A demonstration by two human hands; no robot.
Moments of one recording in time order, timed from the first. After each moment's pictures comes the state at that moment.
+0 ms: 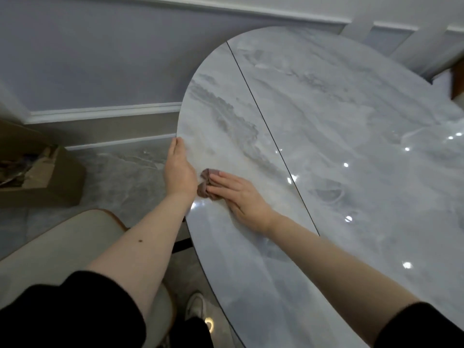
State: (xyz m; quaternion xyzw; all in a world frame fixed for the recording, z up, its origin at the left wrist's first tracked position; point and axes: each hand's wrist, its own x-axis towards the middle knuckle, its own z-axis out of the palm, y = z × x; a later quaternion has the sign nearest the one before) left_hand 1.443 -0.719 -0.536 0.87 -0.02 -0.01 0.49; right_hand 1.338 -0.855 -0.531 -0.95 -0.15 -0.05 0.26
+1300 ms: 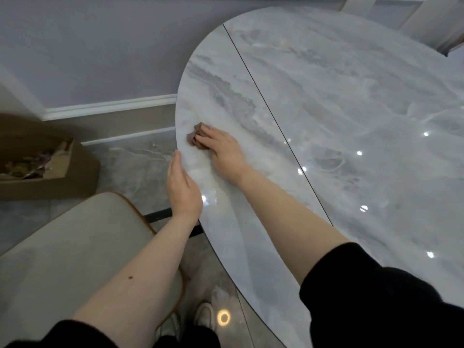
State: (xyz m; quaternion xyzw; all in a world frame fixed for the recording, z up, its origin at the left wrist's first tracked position) left_hand 1.341 -0.697 -0.553 0.83 0.02 0.04 0.56; right_hand 1.381 -0.824 -0.542 -0.96 -0.04 -0.12 0.24
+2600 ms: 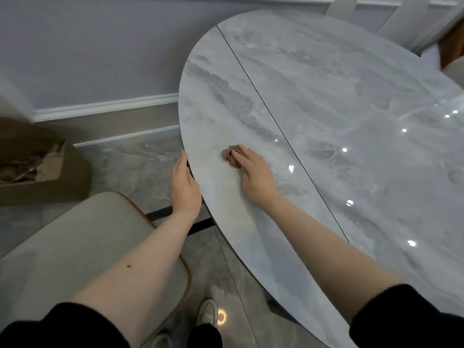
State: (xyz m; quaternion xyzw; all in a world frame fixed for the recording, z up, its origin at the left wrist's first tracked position) left_hand 1.340 -0.670 -0.565 0.80 -0.05 -0.03 0.60; right_hand 1.285 -0.830 -0.538 -0.96 0.11 -0.11 0.24
